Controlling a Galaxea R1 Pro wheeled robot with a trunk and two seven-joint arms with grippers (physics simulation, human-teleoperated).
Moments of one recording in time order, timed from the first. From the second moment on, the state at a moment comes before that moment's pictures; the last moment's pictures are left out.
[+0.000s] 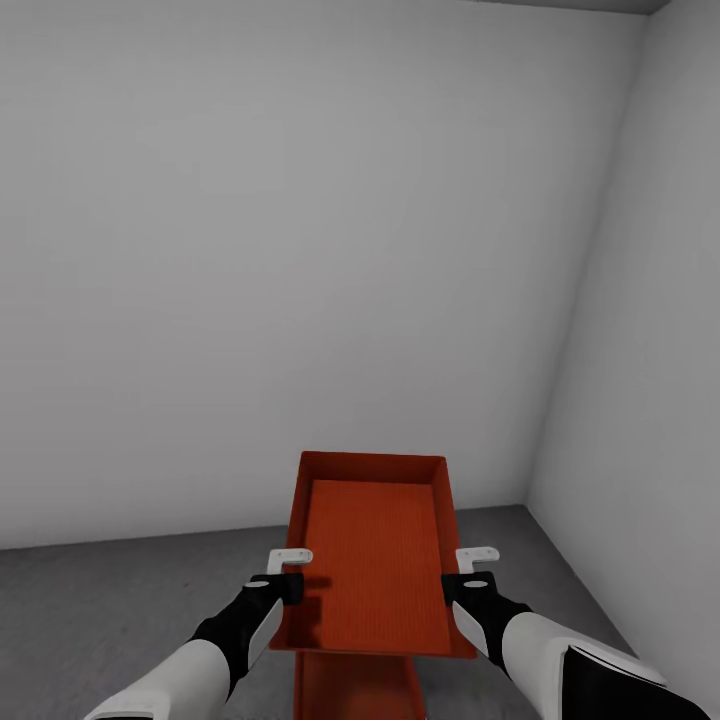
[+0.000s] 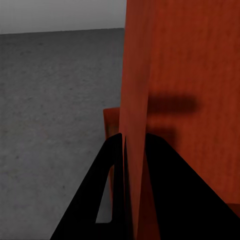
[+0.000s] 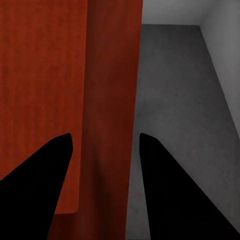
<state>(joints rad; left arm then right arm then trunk) -0.67 -0.15 0.05 -0.30 -0.04 0.17 0.15 -0.80 0.09 1.25 0.01 -1.16 0.02 -0.27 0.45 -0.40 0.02</state>
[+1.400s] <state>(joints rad) -0.67 -0.15 0.04 -0.30 -0.04 0.17 0.15 -0.80 0.09 1.25 0.01 -1.16 0.01 -0.27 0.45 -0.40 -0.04</state>
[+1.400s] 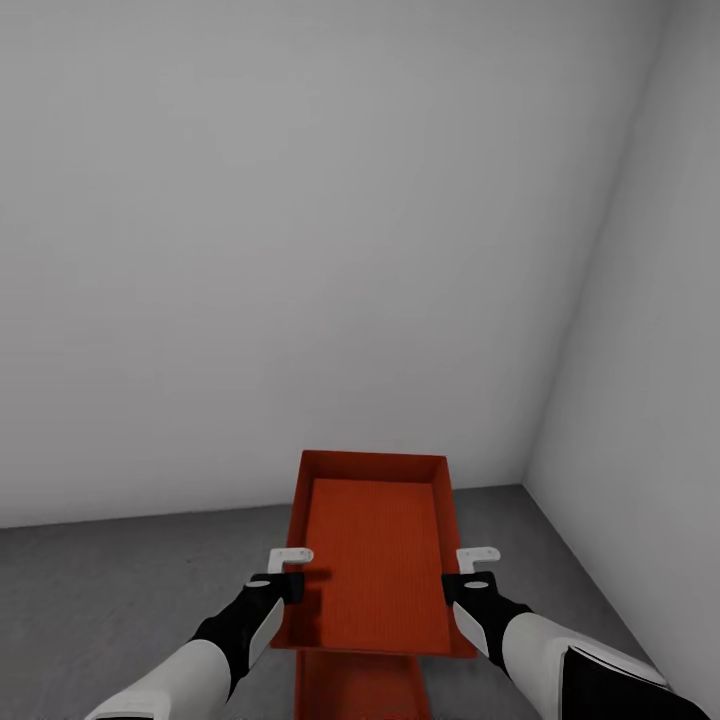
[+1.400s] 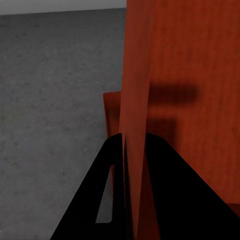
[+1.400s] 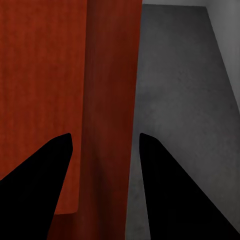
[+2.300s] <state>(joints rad) -0.67 -0.15 0.04 -0.30 -0.04 0.17 0.15 -0.80 0.09 1.25 0.01 -1.17 0.01 -0.27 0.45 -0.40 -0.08</state>
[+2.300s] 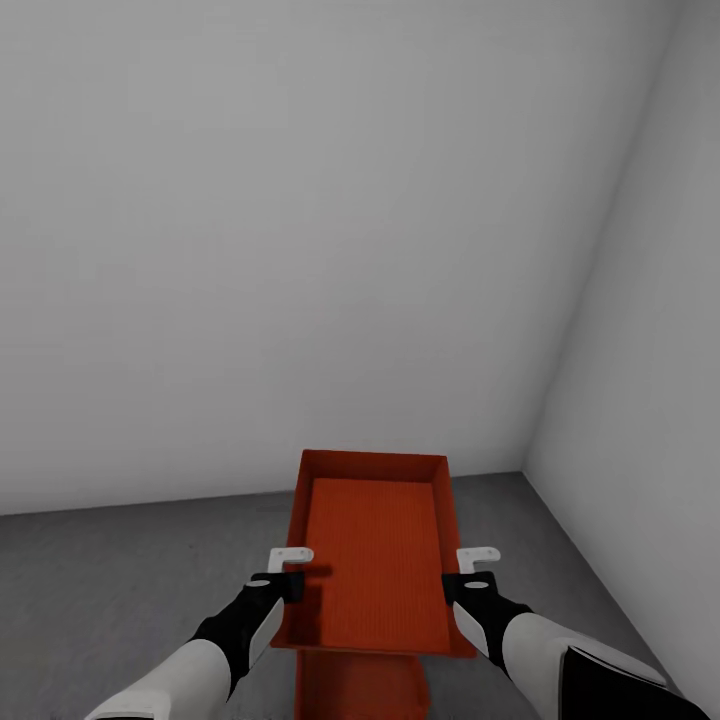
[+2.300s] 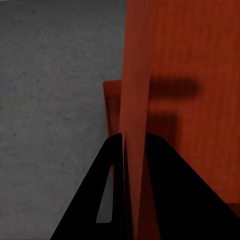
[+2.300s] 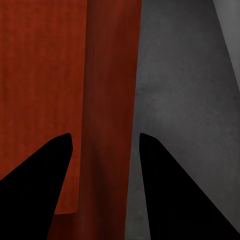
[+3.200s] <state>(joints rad) -0.67 -0.15 0.04 -0.30 -0.04 0.17 0.15 -0.80 0.09 1.25 0.01 -1.17 0.01 -0.27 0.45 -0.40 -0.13</state>
